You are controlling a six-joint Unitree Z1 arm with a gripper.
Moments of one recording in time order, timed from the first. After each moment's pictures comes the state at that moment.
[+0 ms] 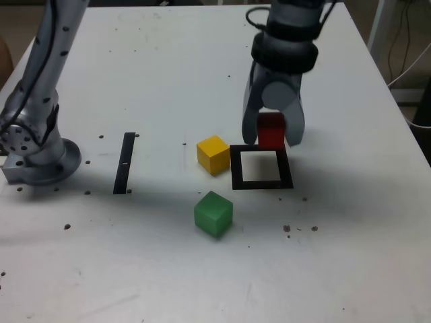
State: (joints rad) arm 0.00 2.13 -1.75 1.36 -0.05 0.12
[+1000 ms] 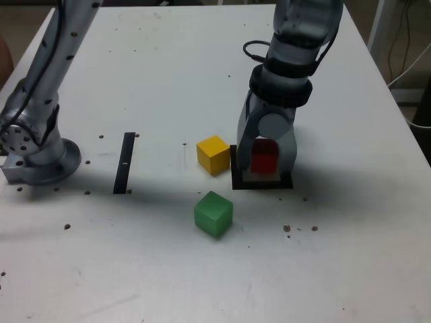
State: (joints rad) arm -0.01 2.18 -1.63 1.25 -0.07 0.10
